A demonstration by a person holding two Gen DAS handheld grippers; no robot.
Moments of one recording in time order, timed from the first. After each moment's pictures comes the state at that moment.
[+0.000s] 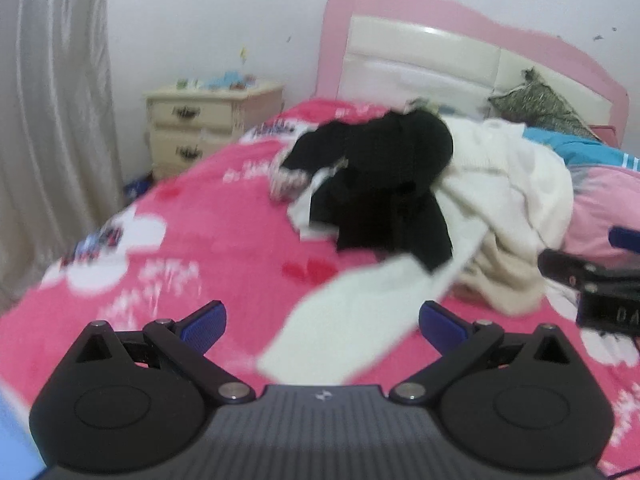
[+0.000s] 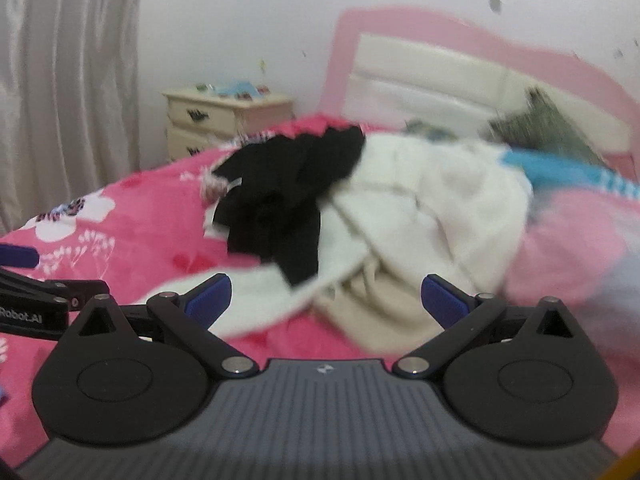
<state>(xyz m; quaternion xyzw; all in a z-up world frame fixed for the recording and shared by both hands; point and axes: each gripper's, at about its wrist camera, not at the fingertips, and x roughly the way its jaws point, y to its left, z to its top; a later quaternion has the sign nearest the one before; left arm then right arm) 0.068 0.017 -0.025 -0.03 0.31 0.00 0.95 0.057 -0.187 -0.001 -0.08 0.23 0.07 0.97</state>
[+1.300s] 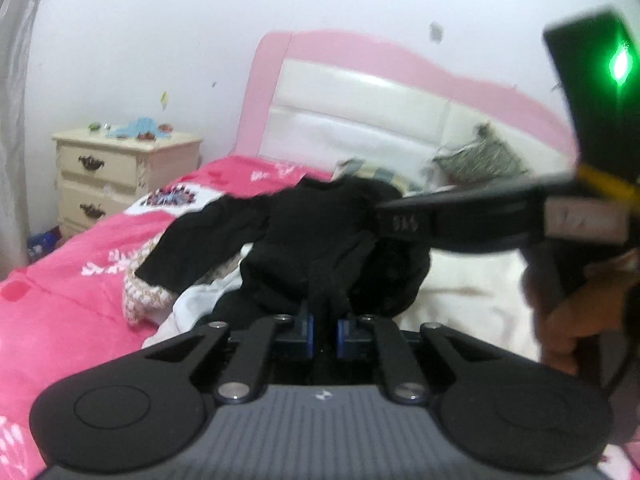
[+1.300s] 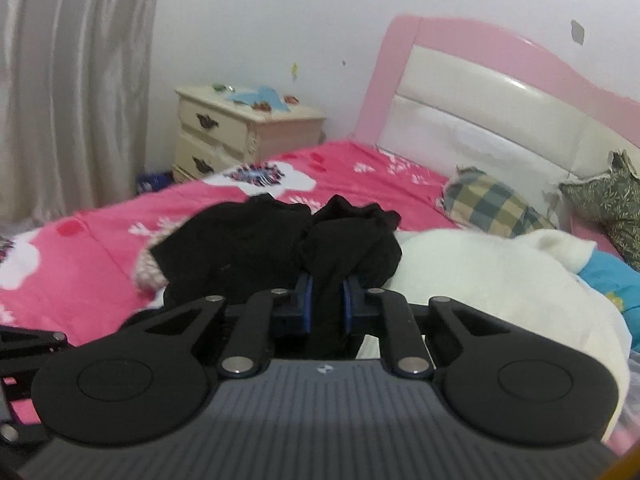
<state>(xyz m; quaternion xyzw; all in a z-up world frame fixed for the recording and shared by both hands) 0.232 -0.038 -0.034 -0.08 0.22 -0.11 0.97 0.286 -0.173 0.017 -0.14 0.22 0.14 0.96</state>
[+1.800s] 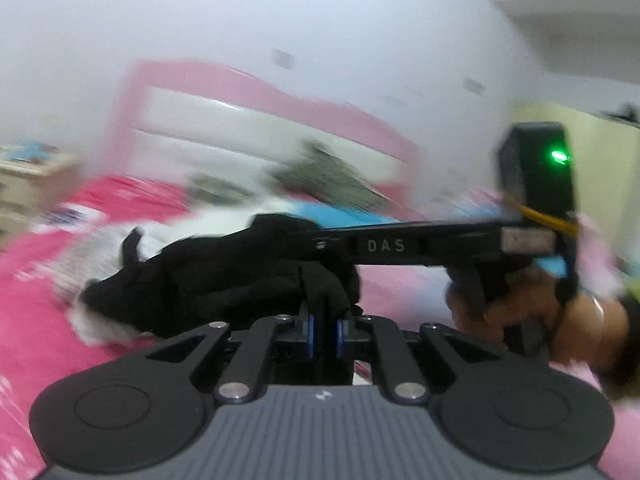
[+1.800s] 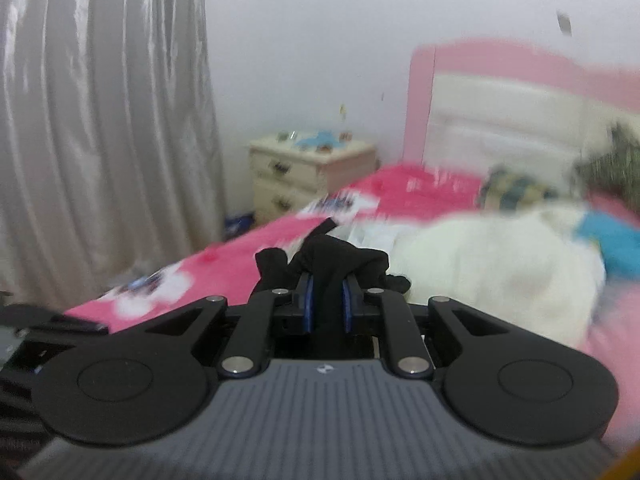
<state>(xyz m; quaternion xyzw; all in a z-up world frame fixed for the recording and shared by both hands) 0.016 -0.022 0.055 -0.08 0.21 -0.35 0.91 0.082 -0.251 0.110 -0.02 0.23 0.23 0.94</state>
